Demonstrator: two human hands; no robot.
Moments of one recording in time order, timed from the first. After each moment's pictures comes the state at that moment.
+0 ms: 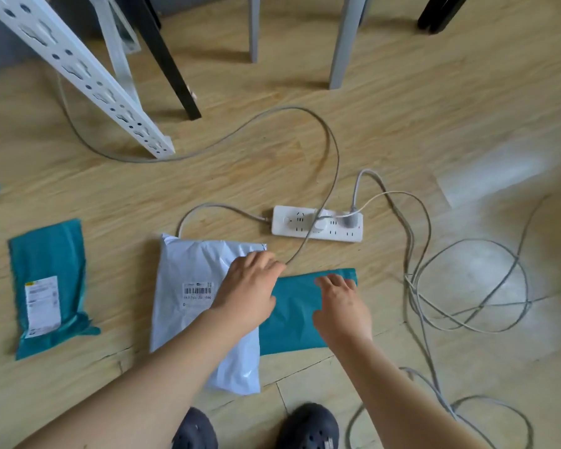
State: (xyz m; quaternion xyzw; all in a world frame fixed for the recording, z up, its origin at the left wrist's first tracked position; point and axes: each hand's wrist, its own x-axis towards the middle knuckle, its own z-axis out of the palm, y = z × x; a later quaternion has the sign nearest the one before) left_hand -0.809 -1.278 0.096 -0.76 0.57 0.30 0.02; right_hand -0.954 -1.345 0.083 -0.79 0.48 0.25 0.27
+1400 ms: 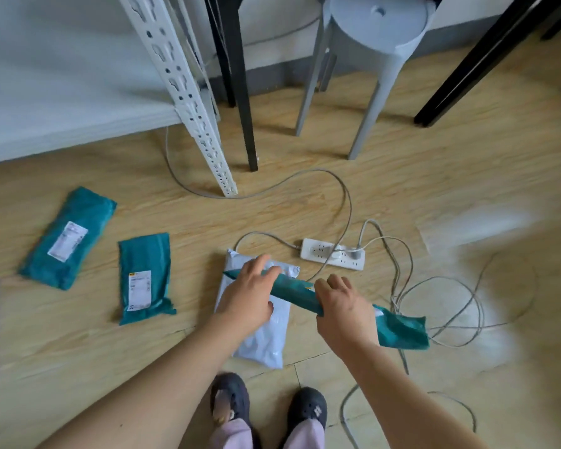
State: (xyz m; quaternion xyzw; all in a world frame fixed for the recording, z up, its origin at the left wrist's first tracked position) left_hand -0.757 -1.206 0.328 -0.82 0.46 0.34 -0.04; right_hand -0.898 -1.295 0.343 -0.91 0.37 0.12 0.16
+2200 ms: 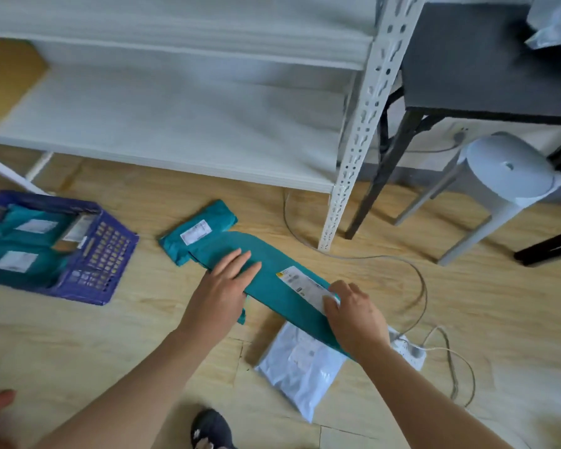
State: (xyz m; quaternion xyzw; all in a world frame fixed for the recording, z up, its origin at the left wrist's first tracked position) left_hand -0.670 -1.017 0.485 -0.93 0.35 0.03 -0.13; right_hand -0.770 -1.218 0.490 -0.91 0.26 0.14 0.28
